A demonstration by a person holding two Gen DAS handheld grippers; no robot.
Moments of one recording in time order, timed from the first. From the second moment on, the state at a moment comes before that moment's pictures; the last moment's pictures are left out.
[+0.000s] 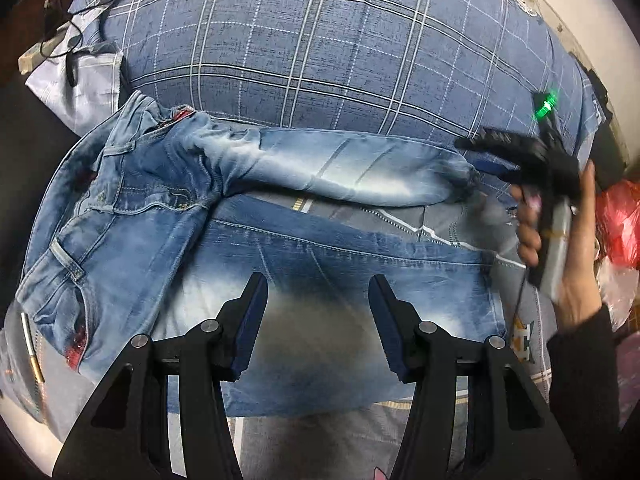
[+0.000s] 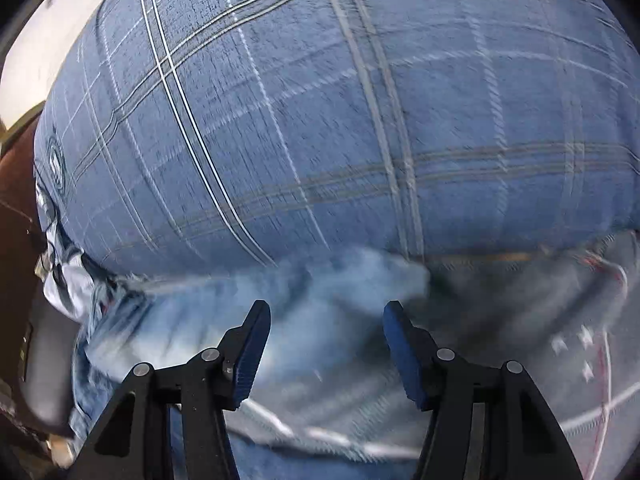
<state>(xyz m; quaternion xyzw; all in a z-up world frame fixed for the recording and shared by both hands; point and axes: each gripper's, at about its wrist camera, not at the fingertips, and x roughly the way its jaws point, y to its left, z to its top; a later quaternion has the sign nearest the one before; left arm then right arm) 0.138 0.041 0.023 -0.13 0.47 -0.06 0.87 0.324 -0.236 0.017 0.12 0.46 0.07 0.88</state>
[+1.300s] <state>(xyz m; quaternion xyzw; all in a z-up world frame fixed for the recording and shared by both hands) 0.186 0.077 0.009 -0.25 0.49 -0.09 0.83 0.130 -0.224 -0.046 0.39 0.48 0.09 0.78</state>
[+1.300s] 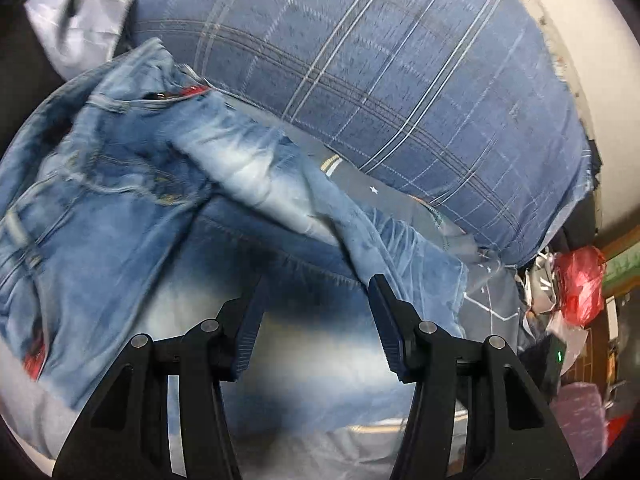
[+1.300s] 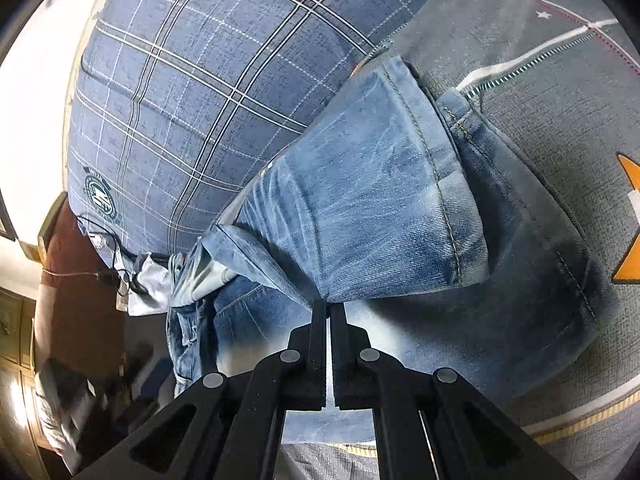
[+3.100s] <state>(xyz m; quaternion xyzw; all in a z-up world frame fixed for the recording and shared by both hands) 0.098 0.175 -0.023 -0.42 0.48 -0.02 0.78 0.102 -0.241 -0.036 0.34 0.50 0.13 0.78</state>
